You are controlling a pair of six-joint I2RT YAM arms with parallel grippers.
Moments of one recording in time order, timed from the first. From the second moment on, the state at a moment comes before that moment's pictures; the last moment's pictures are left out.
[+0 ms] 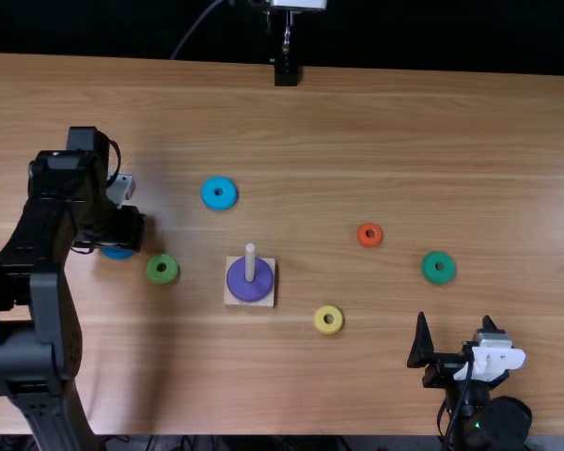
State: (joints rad) left arm 0.04 2.09 1.57 -1.05 0.03 0.11; right arm -0.03 0.01 0.08 -0.27 -0.01 0.00
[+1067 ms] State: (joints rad) left arm -0.23 1.59 1.60 -1.31 0.06 0.08; right arm -0.03 0.01 0.08 -0.27 -0.01 0.00
